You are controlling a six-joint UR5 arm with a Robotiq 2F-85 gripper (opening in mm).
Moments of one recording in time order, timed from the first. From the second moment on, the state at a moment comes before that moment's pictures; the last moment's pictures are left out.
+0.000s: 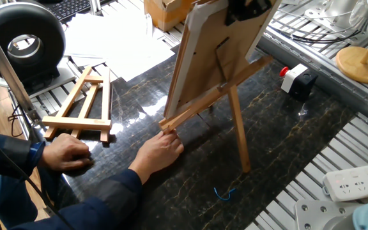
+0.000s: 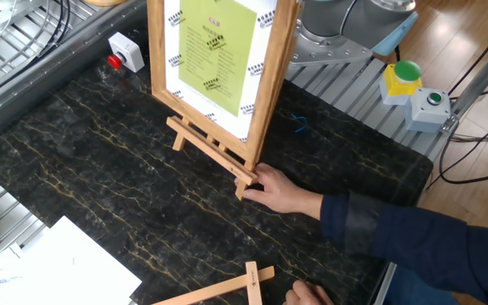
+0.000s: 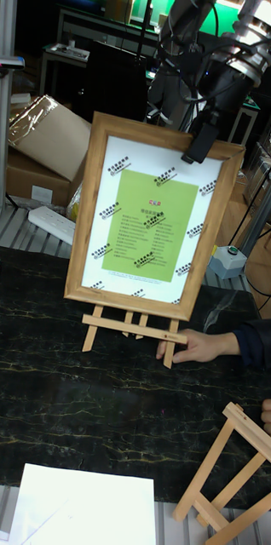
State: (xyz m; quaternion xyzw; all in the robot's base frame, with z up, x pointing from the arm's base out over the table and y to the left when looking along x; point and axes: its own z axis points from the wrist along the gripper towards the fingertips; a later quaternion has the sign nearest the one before) arm 0.421 0.044 0.387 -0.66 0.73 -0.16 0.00
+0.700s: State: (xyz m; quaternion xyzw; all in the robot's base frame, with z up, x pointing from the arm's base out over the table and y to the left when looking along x) arm 0.425 0.061 0.382 -0.65 0.75 -0.17 -0.01
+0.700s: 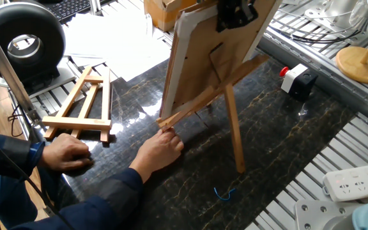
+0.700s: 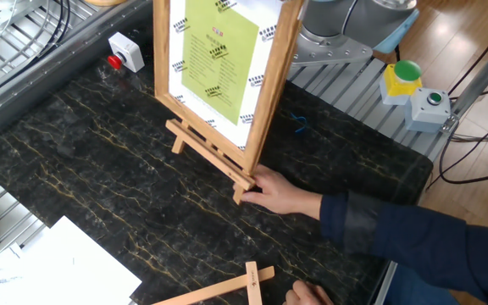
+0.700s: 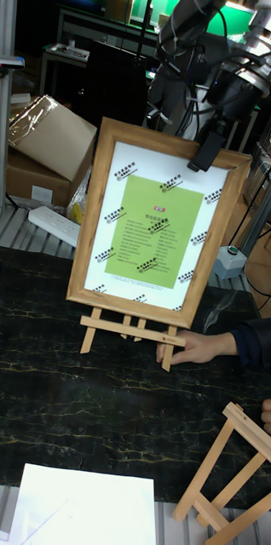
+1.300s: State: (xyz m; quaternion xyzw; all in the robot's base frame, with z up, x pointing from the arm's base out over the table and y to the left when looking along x) arm 0.436 0.057 0.377 -0.66 0.73 -0.18 0.00
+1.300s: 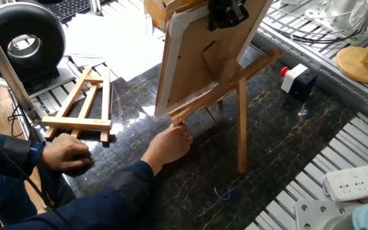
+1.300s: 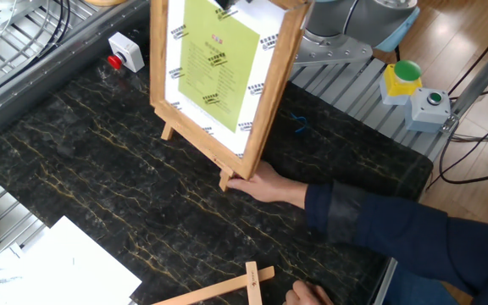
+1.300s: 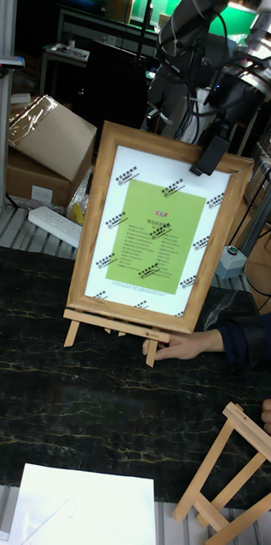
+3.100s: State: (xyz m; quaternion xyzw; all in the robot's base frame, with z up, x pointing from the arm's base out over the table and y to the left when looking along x) arm 0.431 0.046 0.372 -0.64 0.75 -0.18 0.00
